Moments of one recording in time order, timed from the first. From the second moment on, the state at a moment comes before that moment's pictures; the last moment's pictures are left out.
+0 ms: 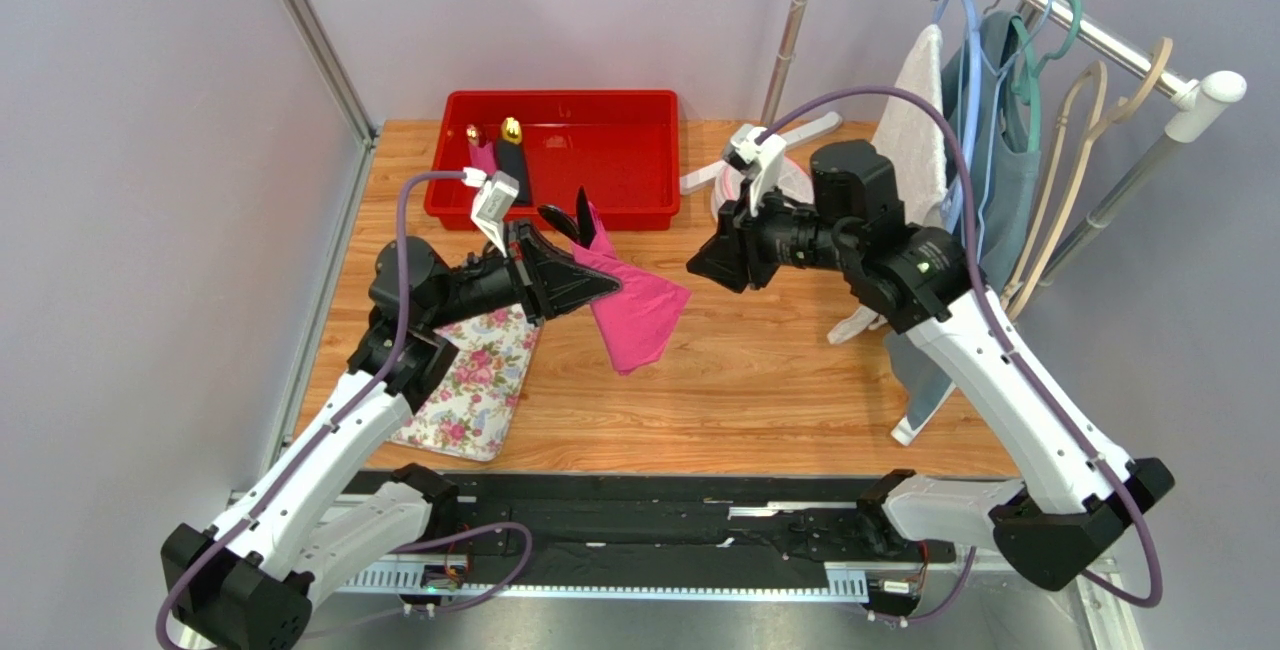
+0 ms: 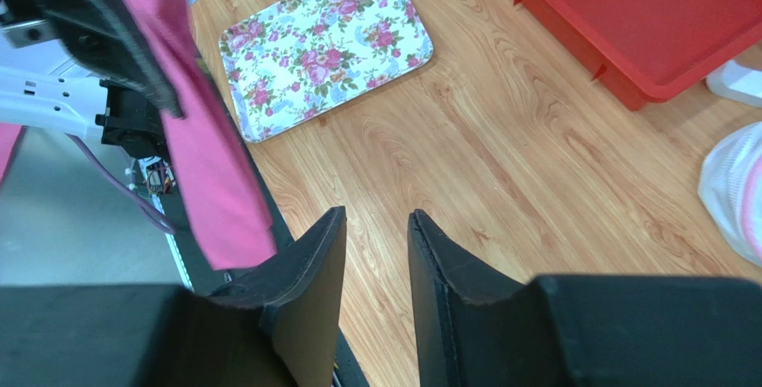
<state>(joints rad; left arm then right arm) -0.46 0.89 0.79 0.32 0.82 -0.71 0.62 1.22 1.46 -0.68 -0.48 0.04</state>
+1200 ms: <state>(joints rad) -0.46 0.94 0.84 0.37 0.84 -0.81 0.79 1.30 1.41 -0.48 -0.66 0.23</state>
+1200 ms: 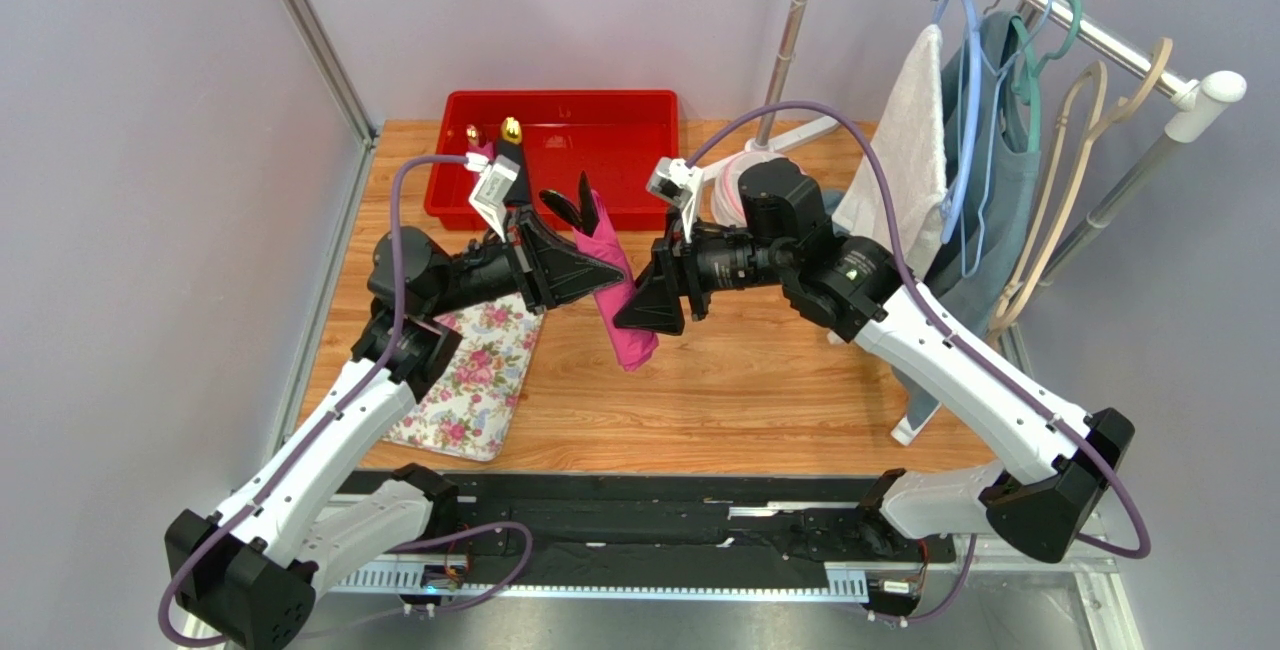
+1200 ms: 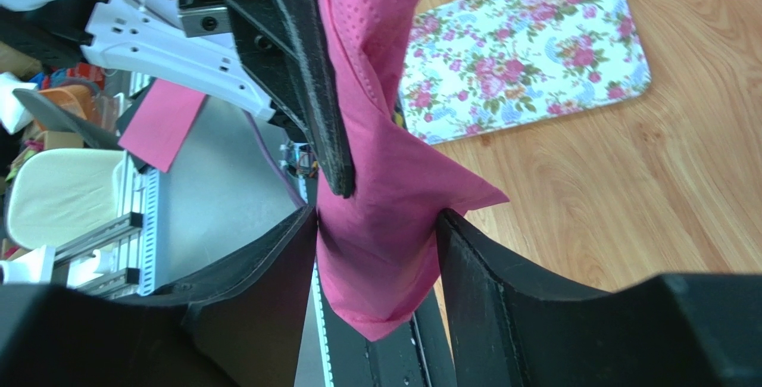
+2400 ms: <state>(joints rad) -0.43 0.88 0.85 0.32 0.81 -0.82 0.80 1.30 1.38 -0.32 -0.81 0.38</state>
